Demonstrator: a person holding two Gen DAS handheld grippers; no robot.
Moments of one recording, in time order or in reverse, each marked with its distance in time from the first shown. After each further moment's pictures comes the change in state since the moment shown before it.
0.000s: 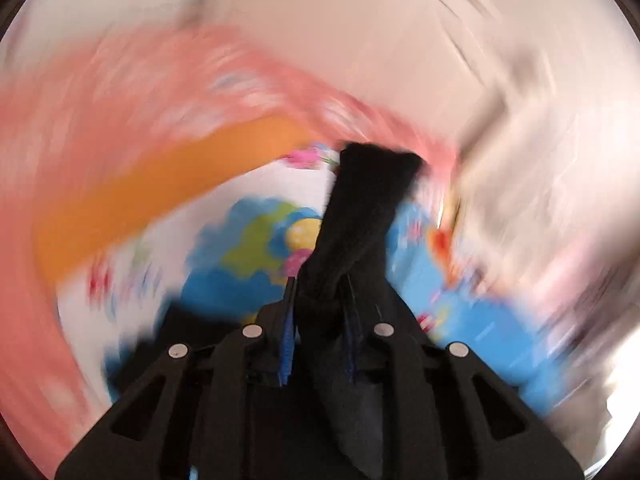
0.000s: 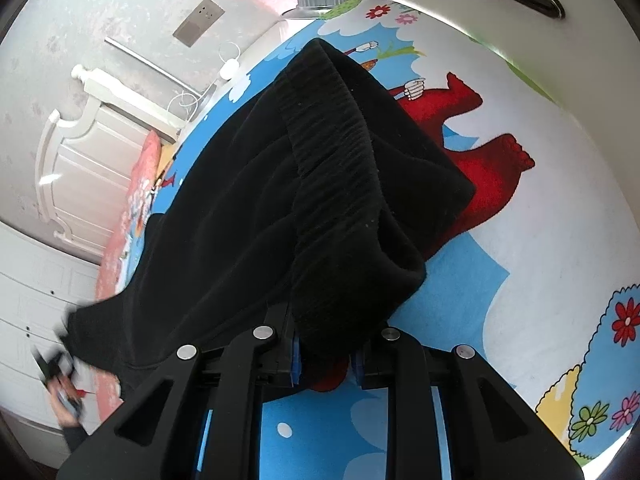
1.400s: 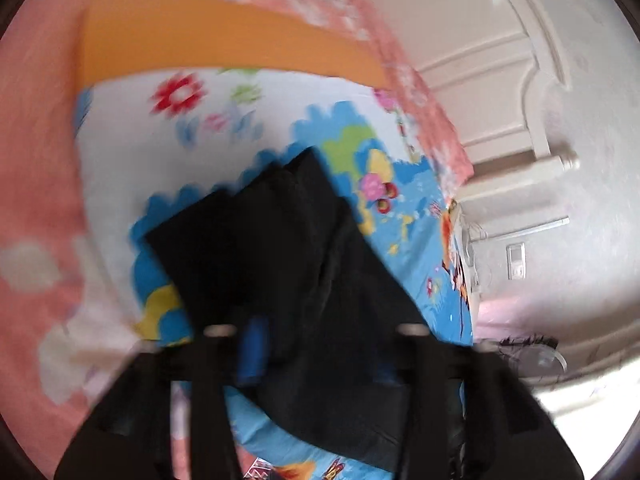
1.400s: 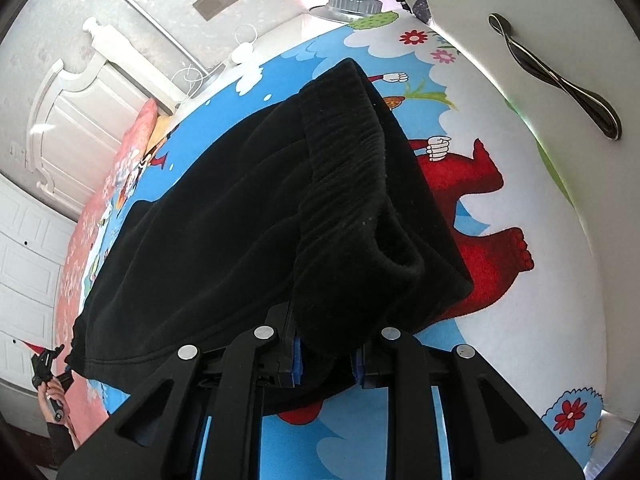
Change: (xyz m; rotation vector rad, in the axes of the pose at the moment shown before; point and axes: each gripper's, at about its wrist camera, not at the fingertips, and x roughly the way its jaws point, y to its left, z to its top) left arm 0.008 0.135 -0.058 -0.340 0.222 -0.155; right arm 0.005 0.018 0.034 -0.186 0.031 -0.101
